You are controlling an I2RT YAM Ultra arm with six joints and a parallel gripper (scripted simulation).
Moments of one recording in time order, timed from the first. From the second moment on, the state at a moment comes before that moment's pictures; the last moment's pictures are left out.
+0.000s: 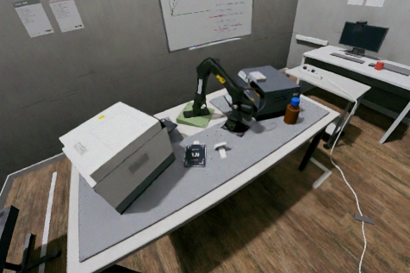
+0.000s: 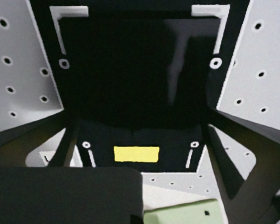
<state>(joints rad) 0.64 1.60 1.07 -0.85 -0.05 0.11</state>
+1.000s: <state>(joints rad) 0.63 1.56 1.12 -0.96 -0.05 0.11</state>
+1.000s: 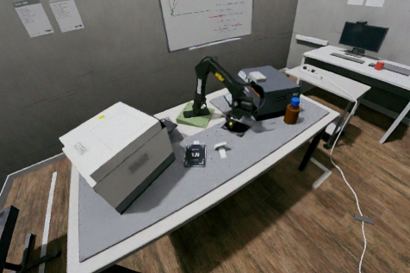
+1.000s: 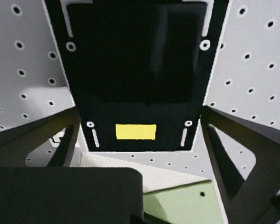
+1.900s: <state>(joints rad) 0.63 1.52 1.21 -1.09 -0.05 0.10</state>
